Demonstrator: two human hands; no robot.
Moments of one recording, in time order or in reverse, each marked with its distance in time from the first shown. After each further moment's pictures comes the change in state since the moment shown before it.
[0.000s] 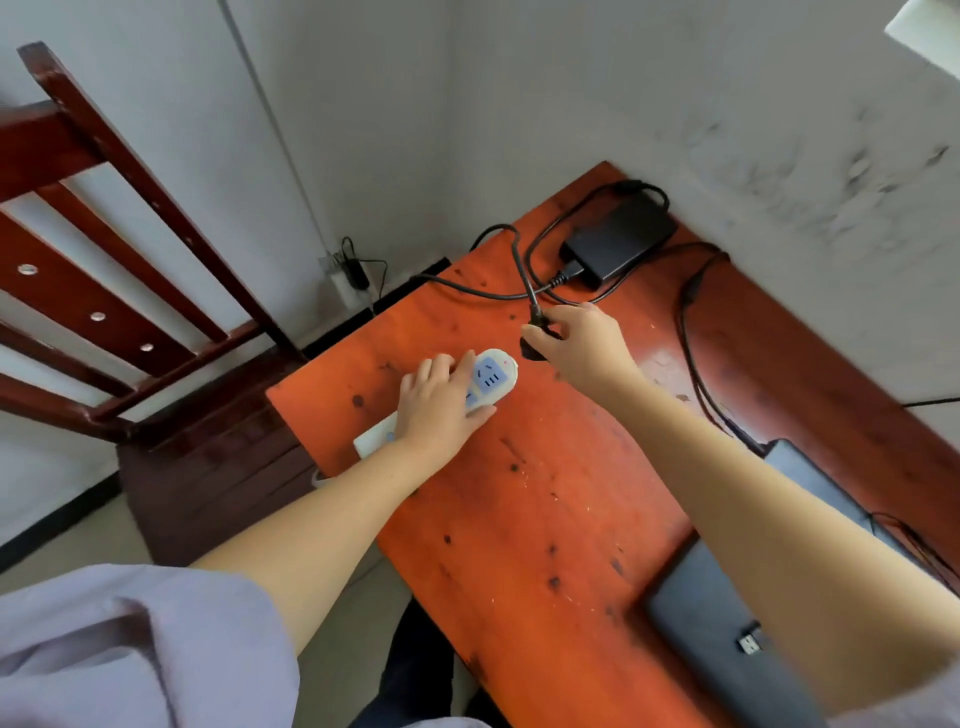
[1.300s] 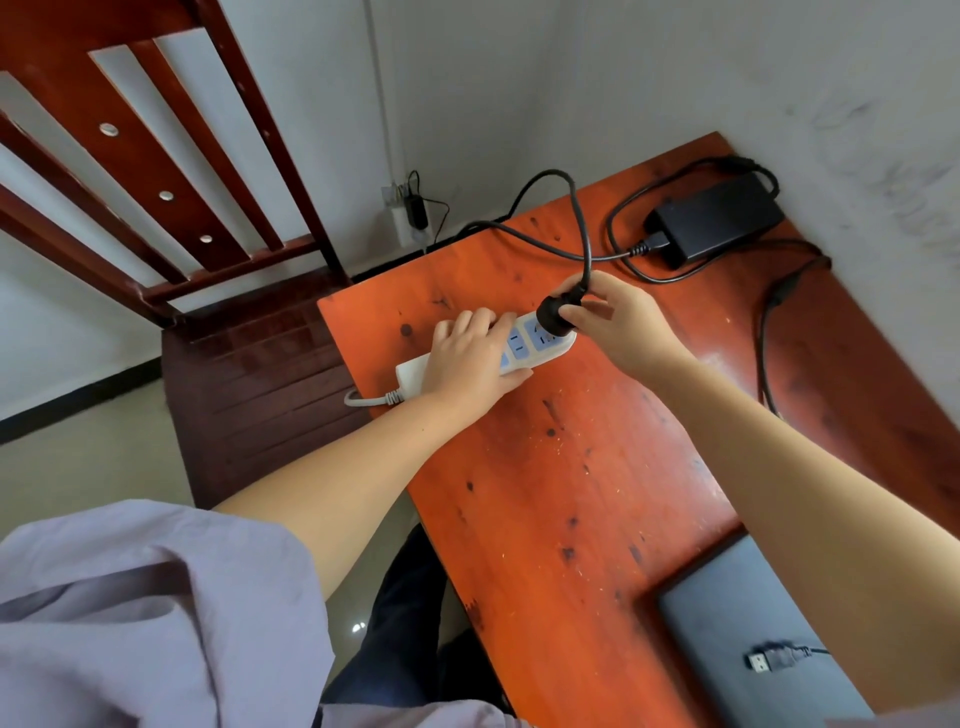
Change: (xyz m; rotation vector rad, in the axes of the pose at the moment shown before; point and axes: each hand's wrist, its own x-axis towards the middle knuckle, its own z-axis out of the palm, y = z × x) left_hand -0.016 -0.010 0.005 -0.041 0.138 -0.049; right_hand 0.013 0.009 0.026 0.195 -0.268 -0.209
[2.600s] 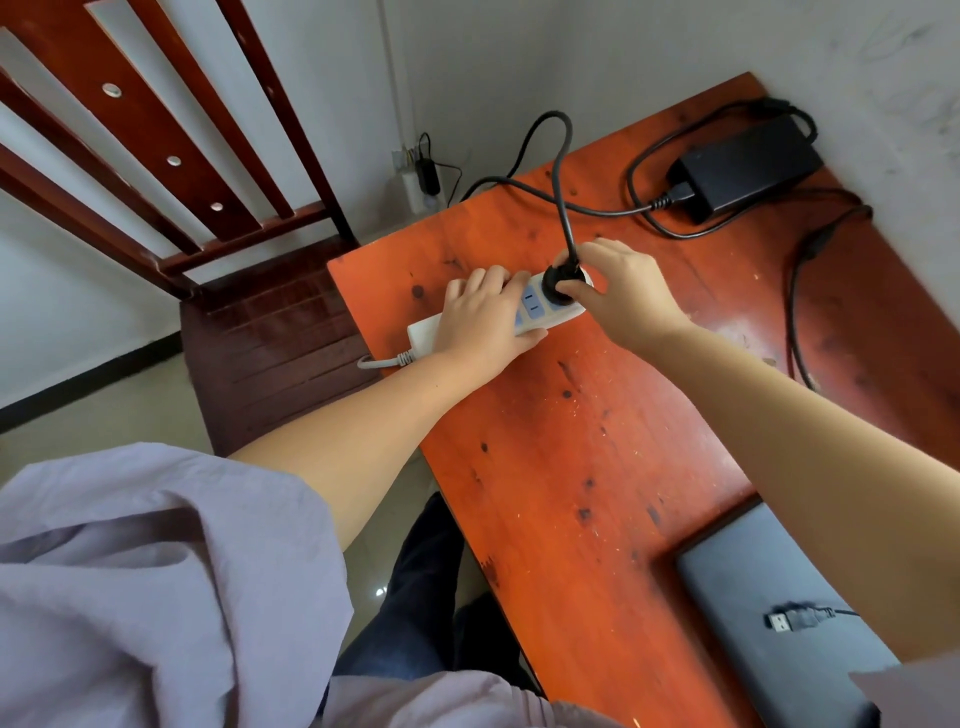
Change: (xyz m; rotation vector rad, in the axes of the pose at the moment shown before) left_hand 0.001 0.001 -0.004 -0.009 -0.021 0.004; right_hand -0.006 0.000 0.016 -0.446 0.028 -0.249
